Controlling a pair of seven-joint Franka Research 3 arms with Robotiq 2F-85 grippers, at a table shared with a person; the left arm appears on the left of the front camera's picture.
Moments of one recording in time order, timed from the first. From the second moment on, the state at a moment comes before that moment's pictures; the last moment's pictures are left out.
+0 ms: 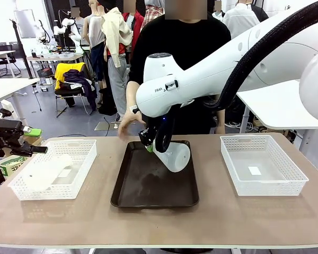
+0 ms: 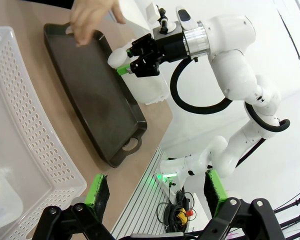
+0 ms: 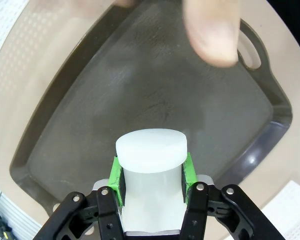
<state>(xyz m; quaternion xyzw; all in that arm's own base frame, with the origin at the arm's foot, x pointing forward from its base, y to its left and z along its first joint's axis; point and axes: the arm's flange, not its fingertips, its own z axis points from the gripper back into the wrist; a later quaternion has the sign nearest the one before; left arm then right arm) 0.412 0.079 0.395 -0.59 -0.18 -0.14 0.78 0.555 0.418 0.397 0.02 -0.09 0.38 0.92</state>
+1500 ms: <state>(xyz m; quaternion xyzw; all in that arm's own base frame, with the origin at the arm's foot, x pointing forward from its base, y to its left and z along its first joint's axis) 0.412 0.079 0.395 -0.59 -0.18 -0.14 0.78 0.555 0.418 0.397 0.02 -0.09 0.38 0.92</state>
